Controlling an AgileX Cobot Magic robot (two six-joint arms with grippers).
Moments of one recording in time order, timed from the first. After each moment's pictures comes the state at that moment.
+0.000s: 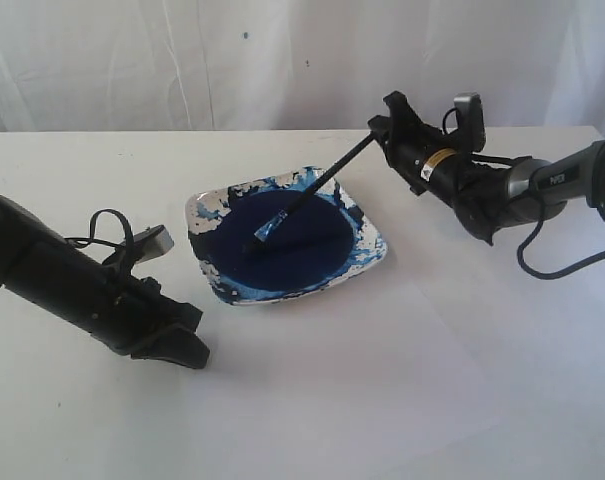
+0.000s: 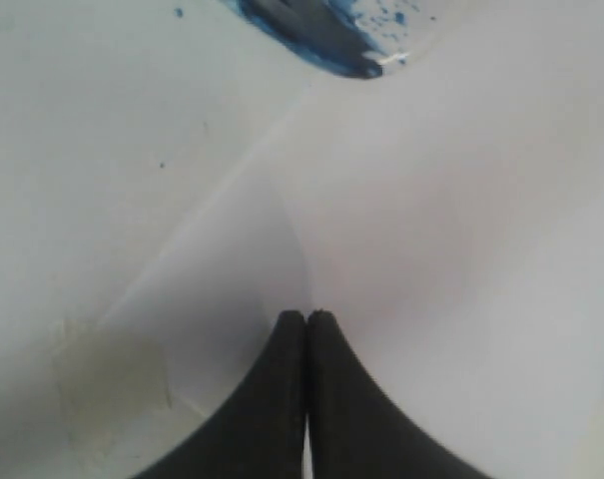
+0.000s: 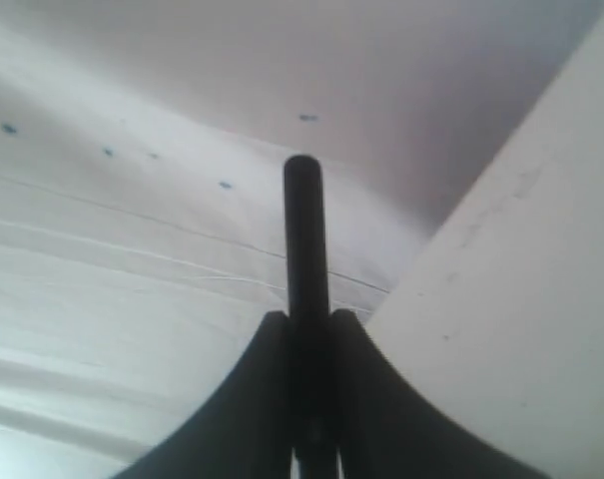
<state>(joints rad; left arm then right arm) -0.27 1.91 -0.90 -1.13 0.75 1.04 0.31 2.44 -1.55 -0.40 -0.81 1.48</state>
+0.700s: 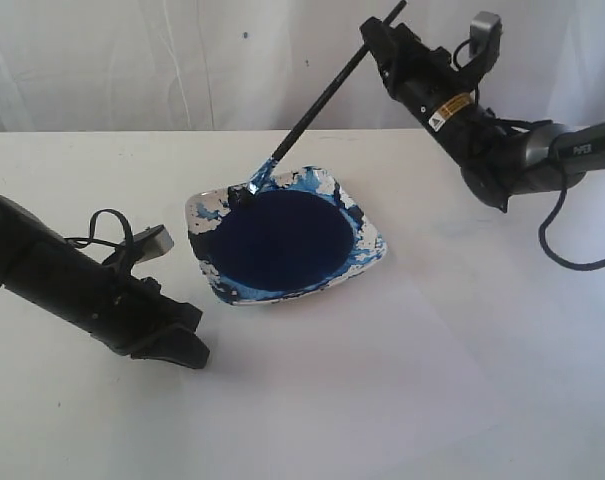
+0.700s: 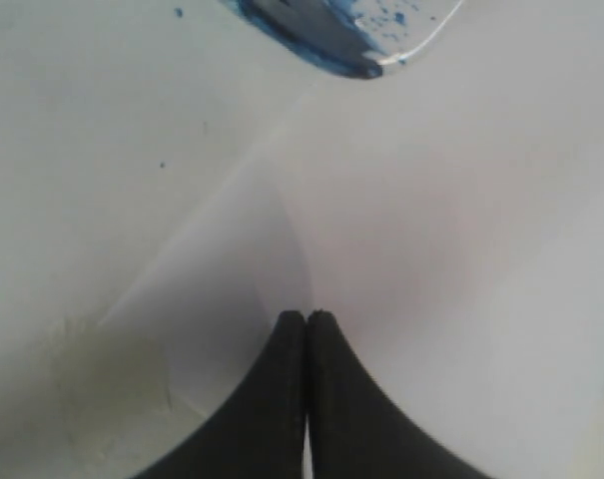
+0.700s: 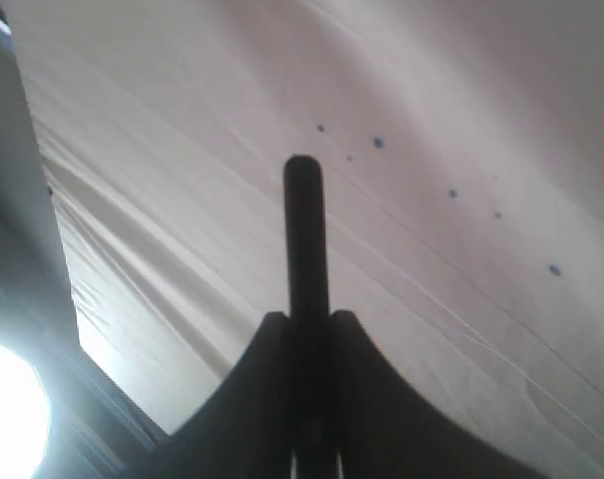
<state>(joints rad) -0.27 1.91 -0.90 -1.13 0.75 1.04 0.31 2.31 -1.55 -0.47 -1.18 1.28</state>
